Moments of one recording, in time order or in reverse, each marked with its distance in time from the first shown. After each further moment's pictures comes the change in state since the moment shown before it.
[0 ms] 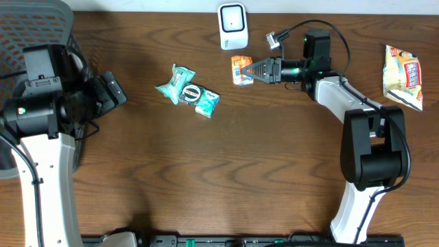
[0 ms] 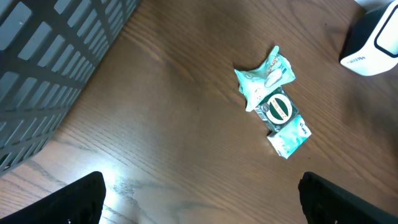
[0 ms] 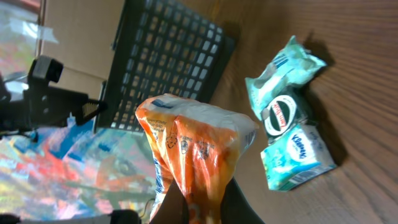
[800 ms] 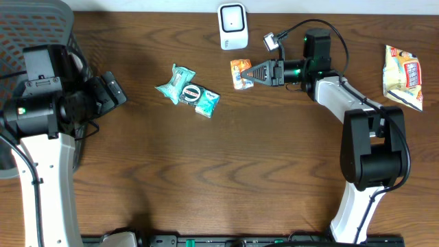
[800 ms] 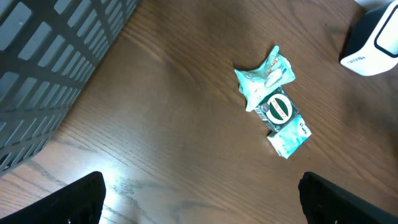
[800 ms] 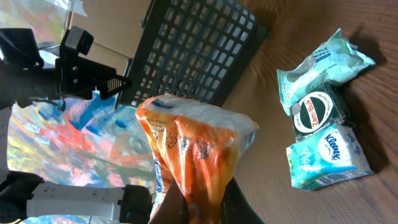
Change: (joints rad) left arm 0.000 0.000 0.000 0.000 0.000 0.000; right arm 0.001 0.000 0.000 0.024 -0.124 -0.048
